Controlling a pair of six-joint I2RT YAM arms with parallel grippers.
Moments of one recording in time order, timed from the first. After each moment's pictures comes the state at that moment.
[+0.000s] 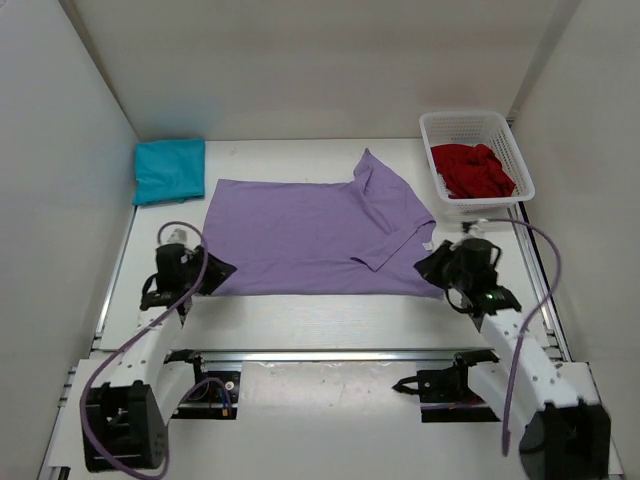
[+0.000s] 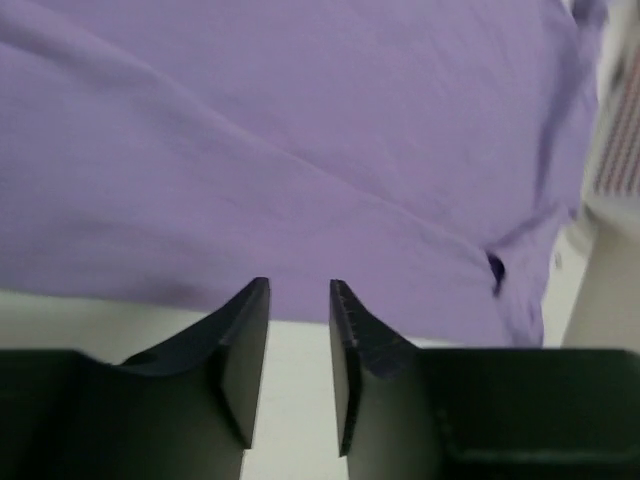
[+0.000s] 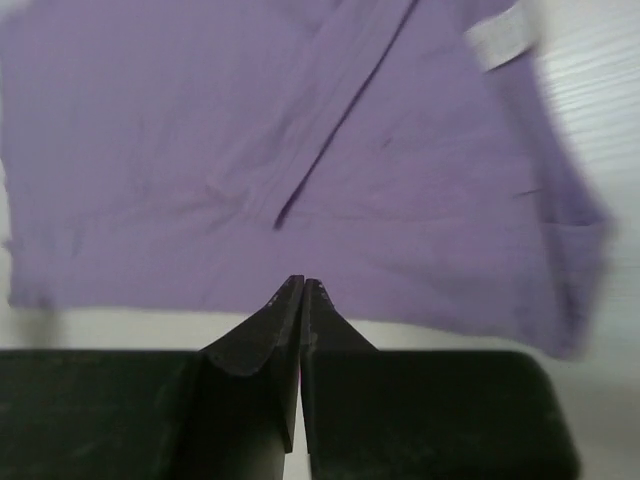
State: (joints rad) left arm 0.09 0.89 0.39 -0.19 0.30 -0.75; right arm 0.08 0.79 0.43 -0.23 -0.21 0.60
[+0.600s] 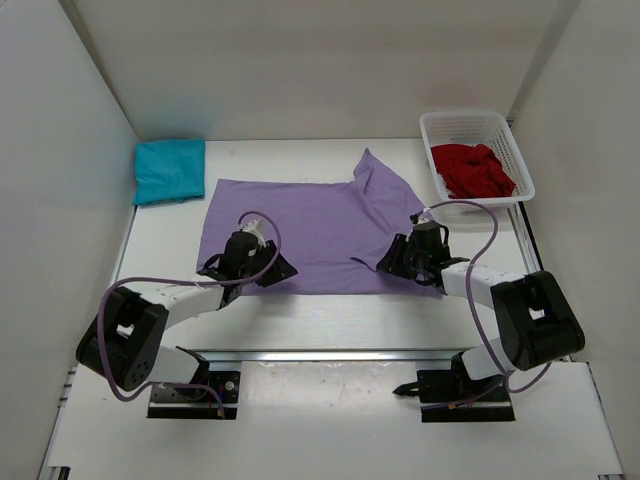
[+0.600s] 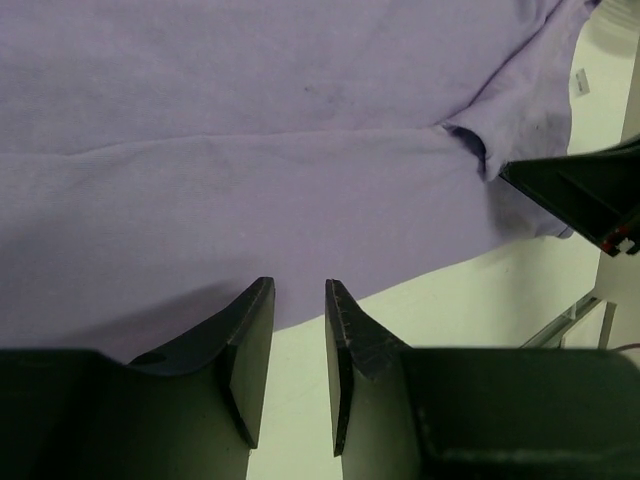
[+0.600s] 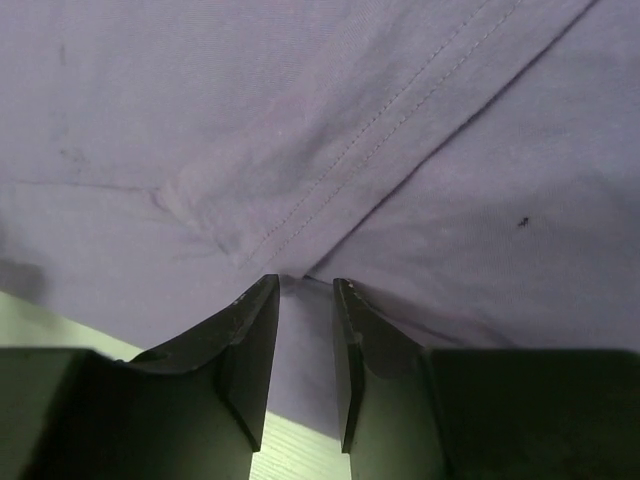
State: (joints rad) left arm -0.48 1.35 0.50 0.20 0.21 -0.78; right arm 0.31 1.44 0.55 0.14 -0.22 0.59
